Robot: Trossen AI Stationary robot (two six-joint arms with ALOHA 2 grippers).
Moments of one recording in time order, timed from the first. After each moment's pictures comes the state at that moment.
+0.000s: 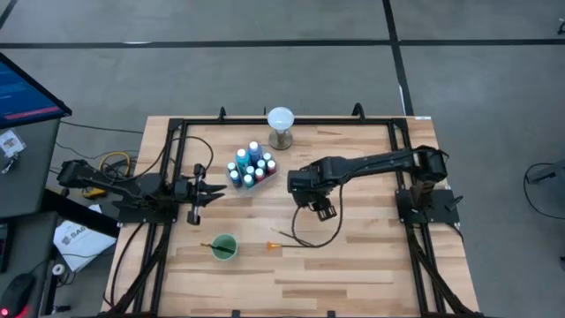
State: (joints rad) left arm -0.21 0.30 0.01 0.44 -0.22 0.07; right arm 0.03 1.86 1.48 -1.06 0.04 -0.37
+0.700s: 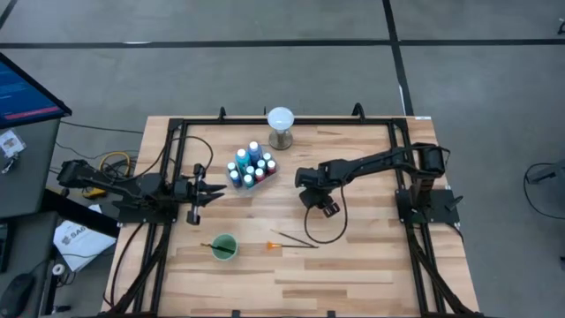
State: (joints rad) left arm -0.21 0.30 0.01 0.45 -0.21 0.07; right arm -0.08 1.87 1.11 -0.60 -0.03 -0.64
